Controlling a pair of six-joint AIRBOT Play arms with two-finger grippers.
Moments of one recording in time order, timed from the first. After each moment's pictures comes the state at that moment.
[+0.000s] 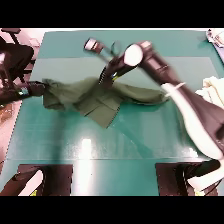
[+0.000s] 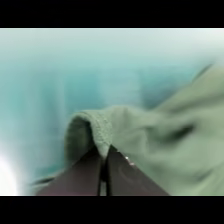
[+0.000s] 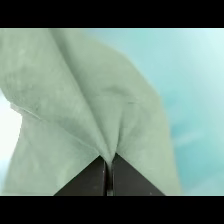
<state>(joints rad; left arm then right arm) 0.20 -0.84 0.90 0.86 -0.86 -0.96 0.61 -1.65 1.94 -1.31 1.16 1.12</state>
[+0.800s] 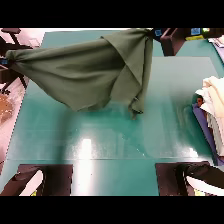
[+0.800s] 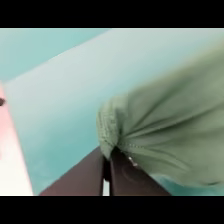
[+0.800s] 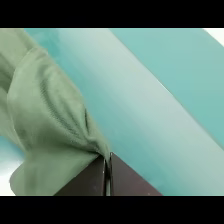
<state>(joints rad) 0.20 -0.81 1.35 1.24 -1.14 -0.92 0.41 -1.20 1.94 -1.30 1.31 1.19</state>
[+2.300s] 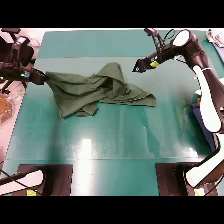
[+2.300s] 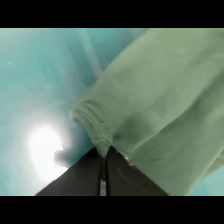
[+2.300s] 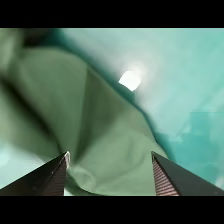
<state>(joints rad) 0.20 -1.29 1.28 1.01 -1.06 -0.81 0.15 -1.82 1.94 -1.05 1.30 1.24</state>
